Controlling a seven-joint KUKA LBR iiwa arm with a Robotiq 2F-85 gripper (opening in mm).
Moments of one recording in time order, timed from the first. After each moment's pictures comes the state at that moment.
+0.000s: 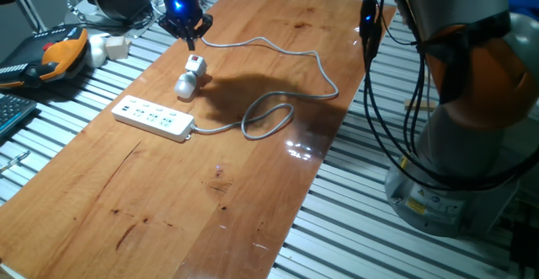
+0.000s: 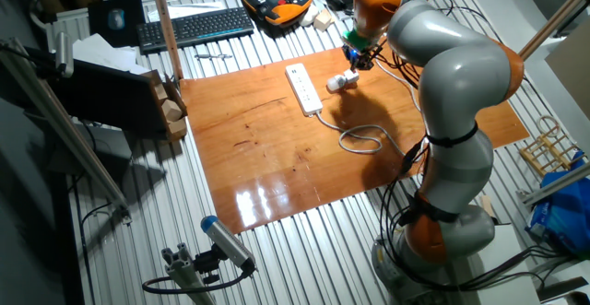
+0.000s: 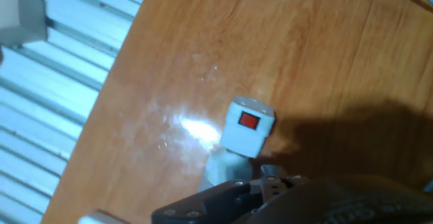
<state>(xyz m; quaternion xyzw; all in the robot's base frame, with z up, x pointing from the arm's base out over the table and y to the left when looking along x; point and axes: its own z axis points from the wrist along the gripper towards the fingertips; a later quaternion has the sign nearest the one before) 0.653 -0.063 0.157 0.55 0.83 -0.01 0.07</state>
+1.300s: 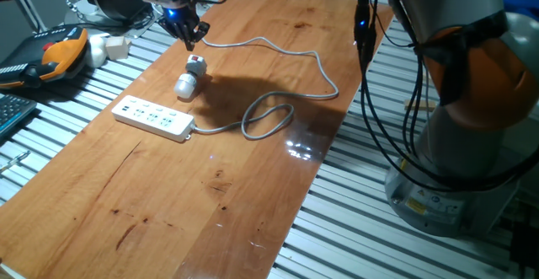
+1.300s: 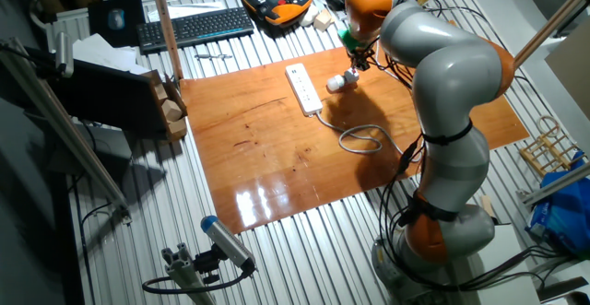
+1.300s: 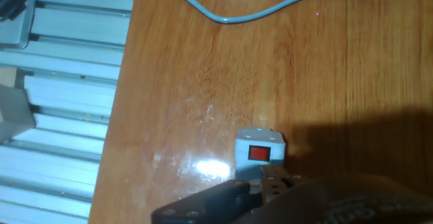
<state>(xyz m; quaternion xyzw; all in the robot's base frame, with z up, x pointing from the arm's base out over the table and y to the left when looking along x) 0.667 -0.077 0.145 0.62 0.78 -0.03 0.09</state>
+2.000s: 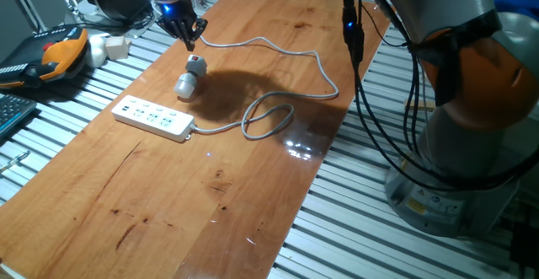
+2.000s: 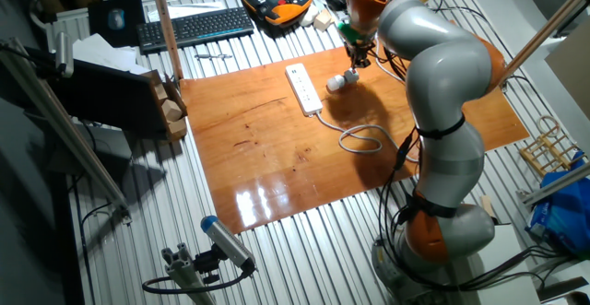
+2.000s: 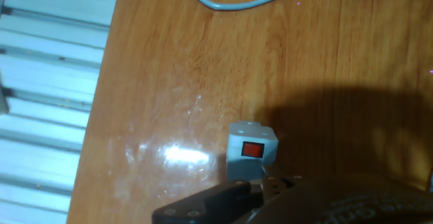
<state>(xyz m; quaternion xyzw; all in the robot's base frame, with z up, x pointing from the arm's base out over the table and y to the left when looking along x) 0.667 -0.077 0.145 0.64 0.76 -0.05 0.06</state>
